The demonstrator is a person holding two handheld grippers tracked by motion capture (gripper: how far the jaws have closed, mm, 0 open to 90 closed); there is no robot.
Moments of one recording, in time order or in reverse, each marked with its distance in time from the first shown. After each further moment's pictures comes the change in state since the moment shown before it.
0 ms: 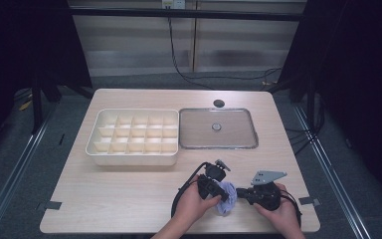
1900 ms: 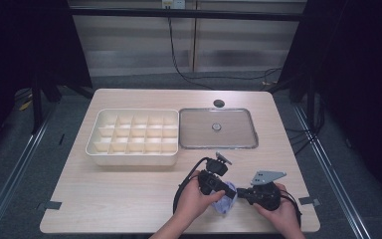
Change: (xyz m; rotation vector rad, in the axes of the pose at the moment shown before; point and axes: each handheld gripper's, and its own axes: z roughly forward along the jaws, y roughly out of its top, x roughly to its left) left arm -0.004 0.010 -0.015 -0.066 -0.124 -0.033; right arm 0.001 0.001 0.000 0.004 -0.006 -0.007
